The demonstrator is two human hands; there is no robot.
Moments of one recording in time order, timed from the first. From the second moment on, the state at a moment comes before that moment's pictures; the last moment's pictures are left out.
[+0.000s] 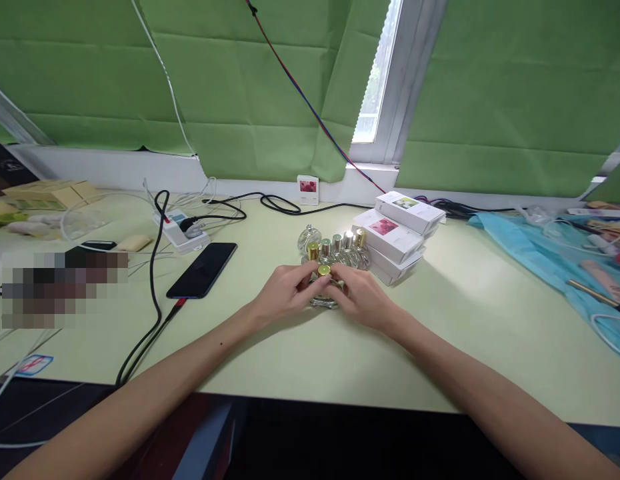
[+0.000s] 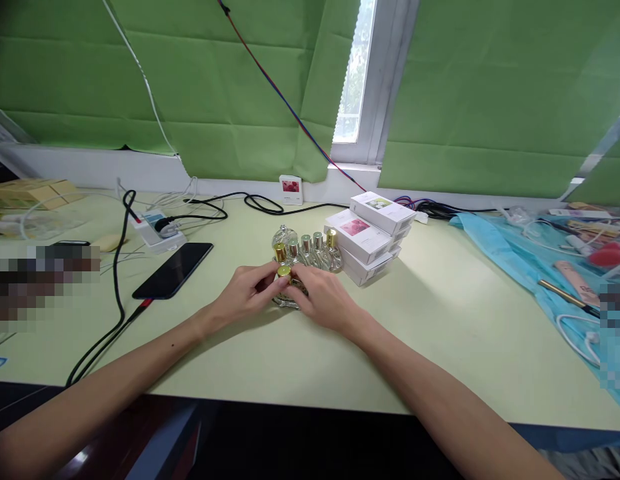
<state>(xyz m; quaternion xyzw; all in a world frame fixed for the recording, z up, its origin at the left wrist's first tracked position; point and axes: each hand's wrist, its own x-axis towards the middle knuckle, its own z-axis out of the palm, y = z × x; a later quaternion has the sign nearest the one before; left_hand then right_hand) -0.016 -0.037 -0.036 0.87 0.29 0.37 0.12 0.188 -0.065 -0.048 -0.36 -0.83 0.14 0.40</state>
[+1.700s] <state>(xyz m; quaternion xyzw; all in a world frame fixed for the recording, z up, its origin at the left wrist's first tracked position) -0.027 -0.032 -0.029 0.86 0.23 0.45 -0.01 0.219 -0.058 -0.030 -0.35 -0.88 0.03 0.32</state>
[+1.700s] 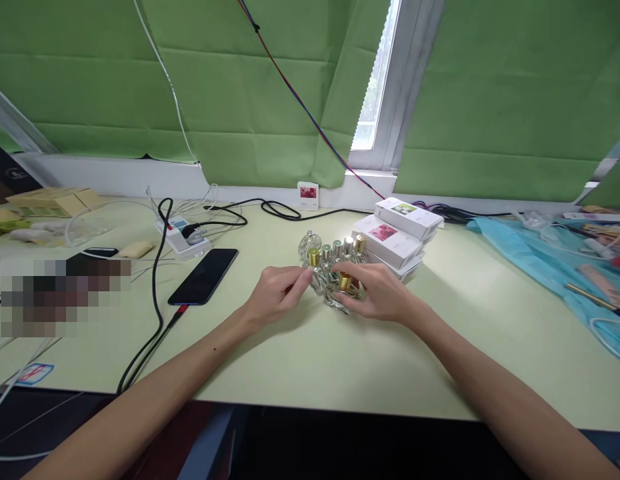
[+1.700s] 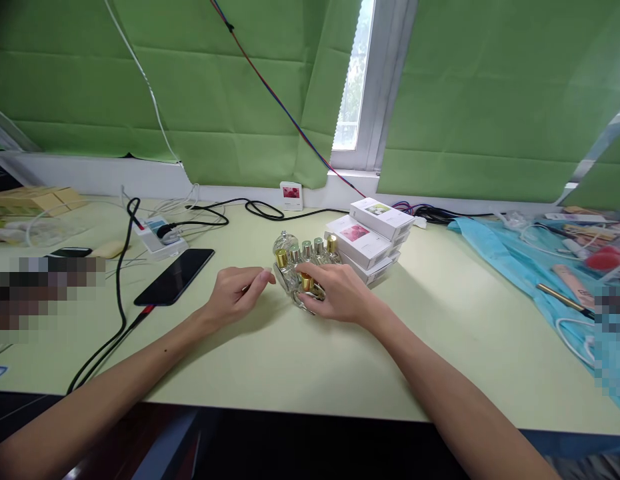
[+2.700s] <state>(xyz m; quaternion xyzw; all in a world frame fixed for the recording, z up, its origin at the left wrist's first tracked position) -0.024 -0.034 -0.032 0.85 0.28 0.45 -0.02 0.230 -0.046 -0.030 -0.37 -0.85 -0.05 0.37</state>
